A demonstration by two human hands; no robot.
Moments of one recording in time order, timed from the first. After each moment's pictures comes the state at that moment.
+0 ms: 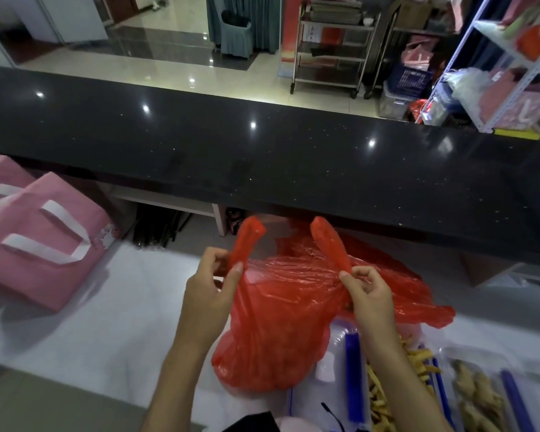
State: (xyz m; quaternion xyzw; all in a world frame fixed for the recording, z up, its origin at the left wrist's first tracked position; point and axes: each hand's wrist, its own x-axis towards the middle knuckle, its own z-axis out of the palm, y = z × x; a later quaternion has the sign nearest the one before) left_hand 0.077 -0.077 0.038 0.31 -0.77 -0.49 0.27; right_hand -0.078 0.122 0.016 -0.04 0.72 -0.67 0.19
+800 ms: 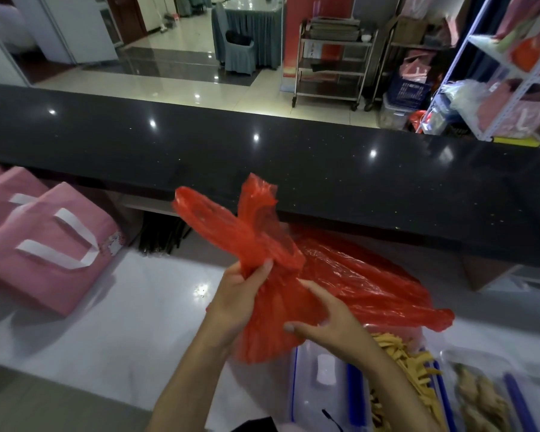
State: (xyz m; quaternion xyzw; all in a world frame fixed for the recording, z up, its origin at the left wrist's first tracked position) left_hand 0.057 -0.040 0.083 0.30 -0.59 -0.73 0.17; right_hand -0.053 0.120 0.026 -0.37 0.73 -0.48 0.33
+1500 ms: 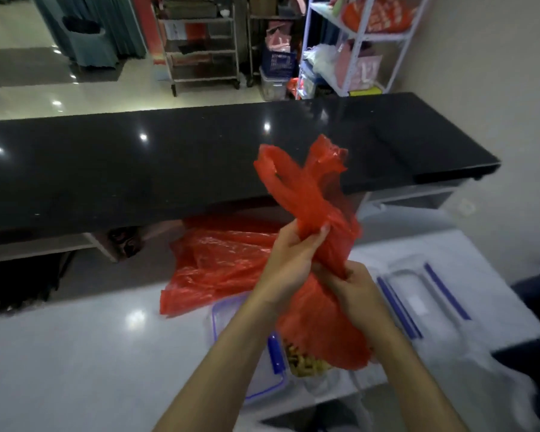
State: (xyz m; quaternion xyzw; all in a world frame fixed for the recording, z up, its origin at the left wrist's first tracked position) left_hand -0.066 0.150 0.099 0.07 -0.58 -0.81 0.01; right_hand -0.065 0.283 0.058 -0.05 0.75 -0.65 0.13
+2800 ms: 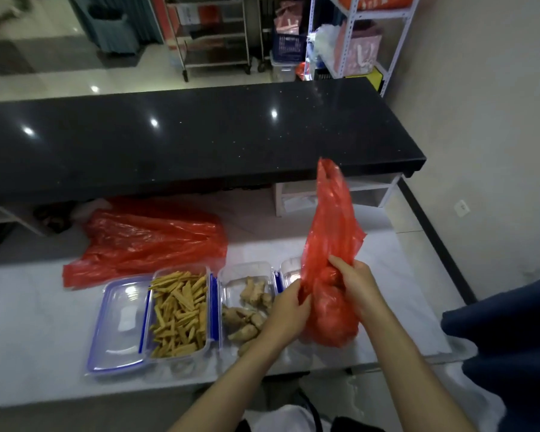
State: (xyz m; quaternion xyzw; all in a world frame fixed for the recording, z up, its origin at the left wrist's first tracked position) left_hand -0.115 0.448 -0.047 0.18 -0.81 -0.55 -0.09; right_hand -0.206 0.575 -0.019 0.17 0.68 -0.68 0.20
